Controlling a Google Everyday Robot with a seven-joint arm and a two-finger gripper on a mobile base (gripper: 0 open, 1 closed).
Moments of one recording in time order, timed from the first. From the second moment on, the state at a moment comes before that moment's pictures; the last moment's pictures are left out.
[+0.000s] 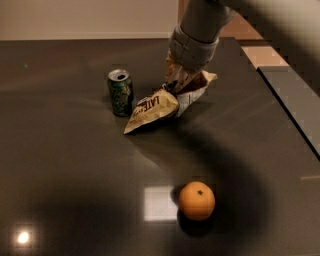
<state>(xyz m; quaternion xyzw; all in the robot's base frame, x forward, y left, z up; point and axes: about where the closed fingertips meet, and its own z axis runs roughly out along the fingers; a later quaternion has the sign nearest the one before) 0.592 -0.045 0.918 -0.94 0.29 -0.06 0.15</state>
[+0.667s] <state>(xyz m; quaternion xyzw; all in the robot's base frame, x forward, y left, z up) 0.604 -0.038 0.916 -0.94 0.29 -0.05 0.17</state>
